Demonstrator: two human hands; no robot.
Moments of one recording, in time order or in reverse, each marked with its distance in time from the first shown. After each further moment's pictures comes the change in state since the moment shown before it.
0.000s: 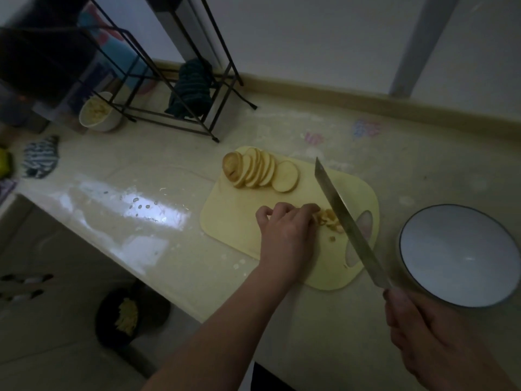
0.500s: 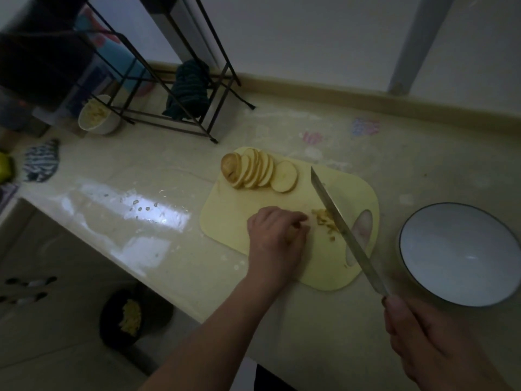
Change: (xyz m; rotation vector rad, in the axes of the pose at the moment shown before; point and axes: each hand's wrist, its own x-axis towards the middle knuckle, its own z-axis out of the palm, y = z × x) left_hand -0.013 -0.016 -0.008 -0.226 0.166 0.032; right_hand -0.002 0.005 0.002 0.005 0.034 -0.007
